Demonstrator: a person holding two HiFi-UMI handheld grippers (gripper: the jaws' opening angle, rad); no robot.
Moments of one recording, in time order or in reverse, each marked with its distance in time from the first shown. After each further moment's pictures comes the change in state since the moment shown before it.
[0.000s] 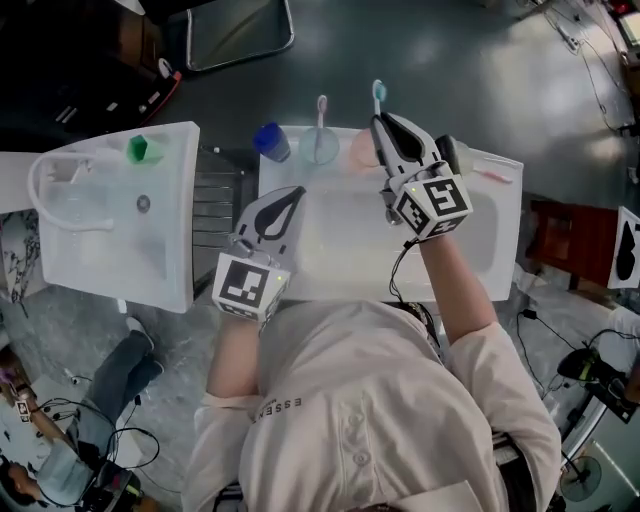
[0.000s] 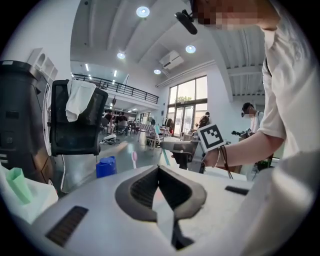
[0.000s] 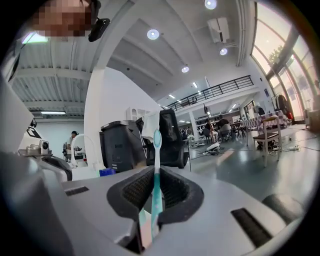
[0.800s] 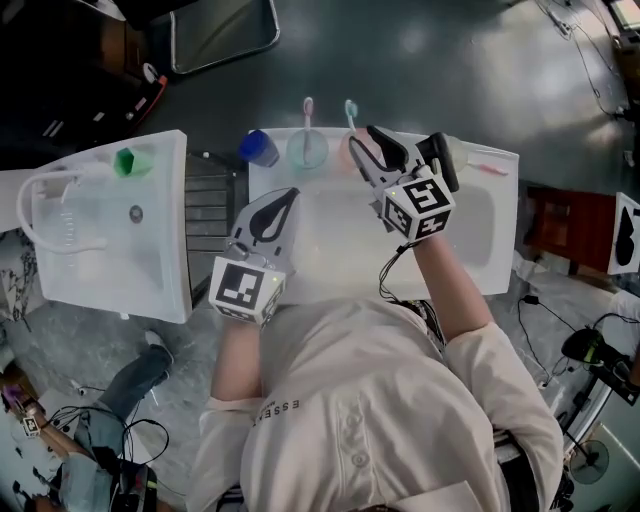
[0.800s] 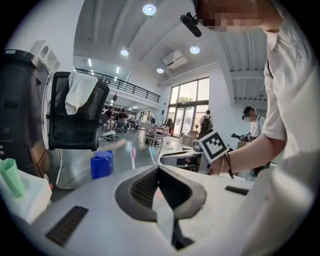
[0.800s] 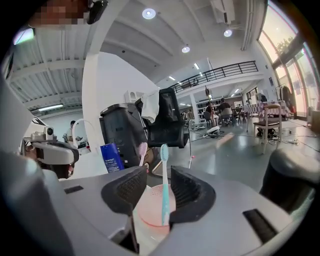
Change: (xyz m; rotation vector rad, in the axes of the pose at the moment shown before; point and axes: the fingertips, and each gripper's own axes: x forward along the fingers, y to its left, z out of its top) left arm 0.014 0.008 -0.010 -0.052 0.017 -0.019; right arm 0.003 0.003 -0.062 0.021 0.212 0.015
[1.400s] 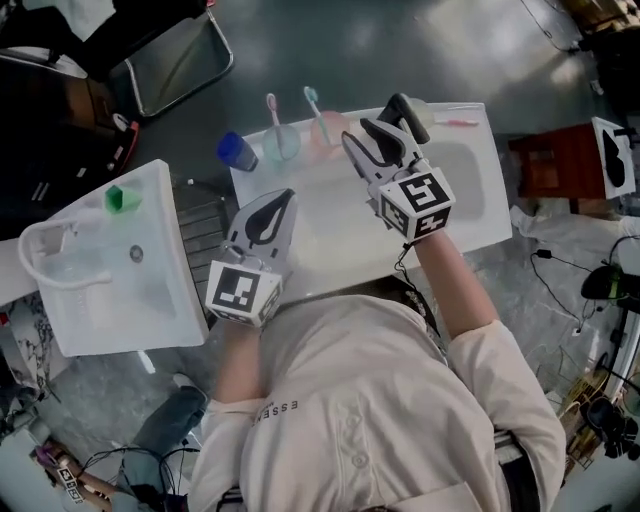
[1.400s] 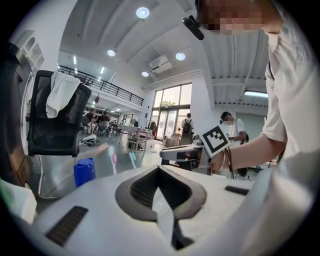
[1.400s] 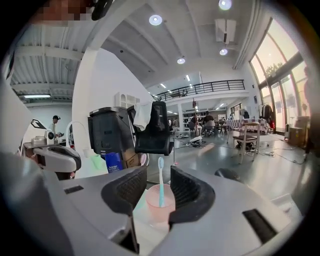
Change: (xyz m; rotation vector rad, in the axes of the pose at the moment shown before) left arm -0.020 -0.034 0.011 0.064 -0.047 -0.195; right arm -0.071 0.018 0.027 -0.047 -0.059 -0.208
